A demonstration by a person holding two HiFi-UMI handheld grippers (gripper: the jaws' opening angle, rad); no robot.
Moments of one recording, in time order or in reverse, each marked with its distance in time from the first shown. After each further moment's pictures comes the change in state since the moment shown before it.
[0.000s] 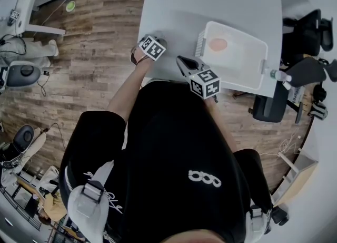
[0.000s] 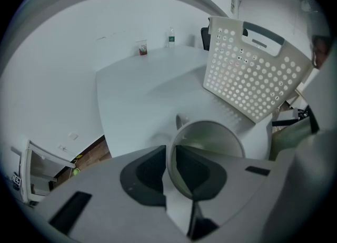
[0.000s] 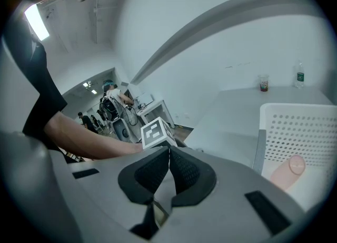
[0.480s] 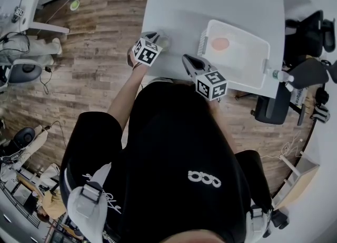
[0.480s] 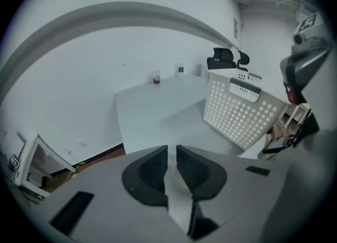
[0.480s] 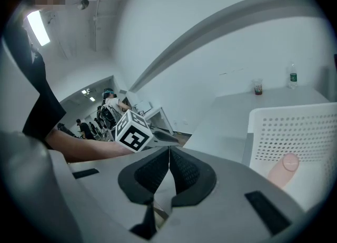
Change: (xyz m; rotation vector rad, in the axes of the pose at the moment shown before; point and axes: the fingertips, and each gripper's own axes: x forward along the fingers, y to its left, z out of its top) left arm -0.090 0.009 0.032 -0.088 -0.245 0.078; right arm -0.025 -0.001 0.008 0.032 -0.082 -0.016
